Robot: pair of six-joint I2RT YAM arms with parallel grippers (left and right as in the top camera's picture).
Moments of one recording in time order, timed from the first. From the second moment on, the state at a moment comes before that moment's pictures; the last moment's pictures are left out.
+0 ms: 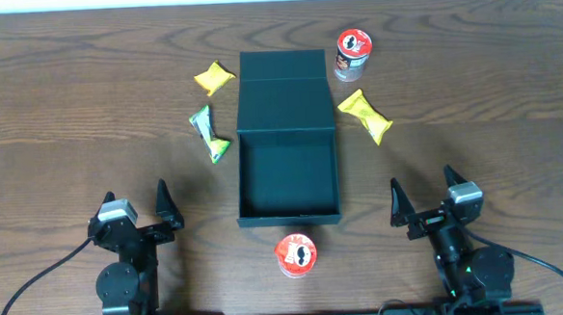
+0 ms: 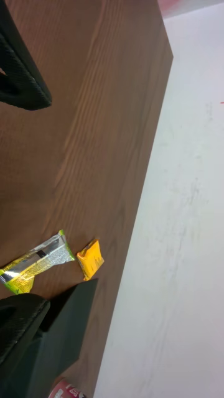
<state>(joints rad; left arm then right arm) 0.01 0.01 0.02 -0.11 -0.09 -0.20 0.02 0.01 0.01 -0.05 -0.22 0.10</state>
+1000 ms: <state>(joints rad) 0.01 0.01 0.01 0.01 -0.19 -0.19 0.02 0.01 0.01 0.00 -0.21 0.13</state>
